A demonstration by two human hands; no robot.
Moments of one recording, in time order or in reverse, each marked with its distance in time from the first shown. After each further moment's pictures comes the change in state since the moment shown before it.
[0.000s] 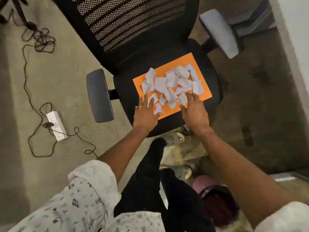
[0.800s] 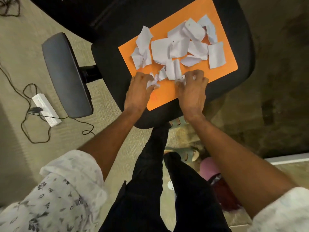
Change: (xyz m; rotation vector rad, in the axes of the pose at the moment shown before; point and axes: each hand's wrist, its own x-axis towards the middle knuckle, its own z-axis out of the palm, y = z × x) left_hand 0.085 -0.044 0.079 -0.286 0.132 0.046; right_hand 0.066 0.023 0.135 0.028 0.207 0.174
